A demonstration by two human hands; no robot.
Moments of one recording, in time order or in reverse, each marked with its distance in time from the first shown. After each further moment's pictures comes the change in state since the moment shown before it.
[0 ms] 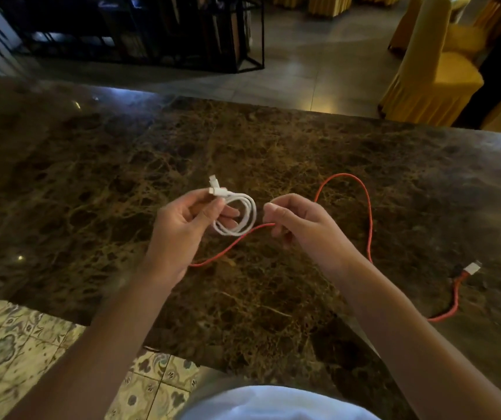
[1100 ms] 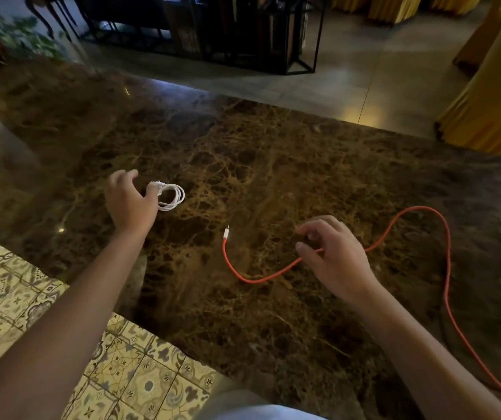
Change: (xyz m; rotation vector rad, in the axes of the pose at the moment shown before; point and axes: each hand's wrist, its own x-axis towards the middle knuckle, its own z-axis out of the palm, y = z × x) left_hand 0.114 -0.082 -0.211 0.907 0.690 -0.008; right_hand 0.047 0.032 0.047 -0.856 0.069 -0.251
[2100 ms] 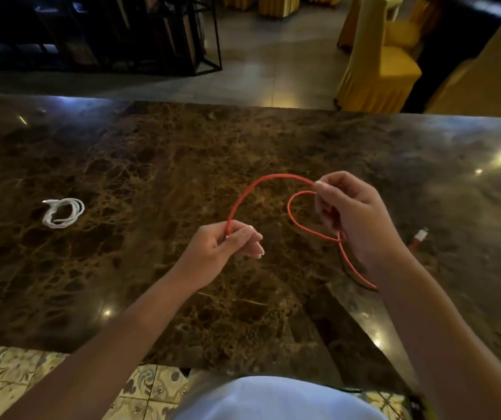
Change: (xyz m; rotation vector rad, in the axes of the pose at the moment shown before) left_hand -0.233 0.184 0.012 -0.871 -1.147 0.295; right_hand -0.090 0.054 -0.125 0.844 0.371 0.306
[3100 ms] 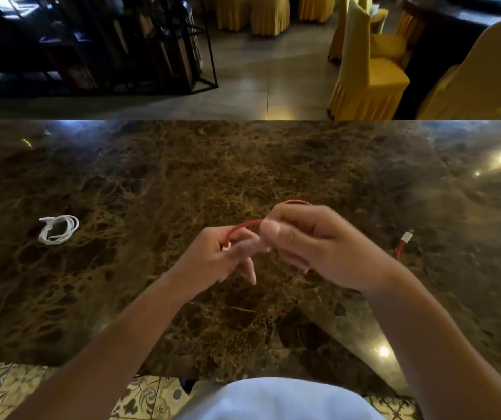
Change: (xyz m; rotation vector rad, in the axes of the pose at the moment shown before) left_hand -0.004 0.045 0.021 0.069 -0.168 -0.030; right_hand -0.048 -0.047 0.004 -0.202 -0.676 -0.208
